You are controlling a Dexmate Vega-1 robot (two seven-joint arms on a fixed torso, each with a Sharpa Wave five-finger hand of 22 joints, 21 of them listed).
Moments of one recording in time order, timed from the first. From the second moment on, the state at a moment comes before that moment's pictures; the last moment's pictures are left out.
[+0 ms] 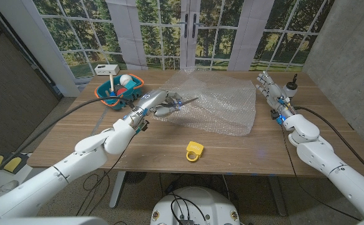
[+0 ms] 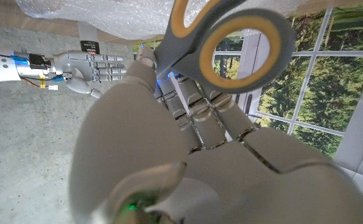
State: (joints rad) left arm 1.05 0.84 0.43 -1.86 0.50 -0.23 0.39; left_hand 1.31 0.07 0.24 -0.14 0.19 0.81 -0.07 0.49 0.33 0.82 -0.15 0.43 0.54 1.11 -0.19 0.25 0.27 0.96 -0.14 0.61 0.21; right arm -1.00 -0.67 -0.24 -1.44 0.66 0.38 0.06; right_hand 0.42 0.12 -0.11 -0.05 0.20 0.03 0.02 0.19 0.18 0.06 0.04 0.20 0.19 -0.13 -0.03 0.19 0.19 0.06 0.05 0.18 0.17
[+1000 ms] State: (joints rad) left arm 1.03 0.67 0.38 -1.78 -0.06 -0.39 0.25; left_hand 1.31 0.07 0.24 -0.15 0.19 0.81 -0.06 0.50 0.33 0.83 -0.14 0.41 0.54 1.11 -0.19 0.26 0.27 0.95 -0.13 0.63 0.21; right arm -1.01 -0.66 -0.25 -1.45 0.68 0.42 0.11; right_hand 0.41 0.13 -0.10 -0.05 0.20 0.03 0.02 0.19 0.18 0.06 0.04 0.20 0.19 -0.12 -0.03 0.19 0.19 0.06 0.05 0.19 0.17
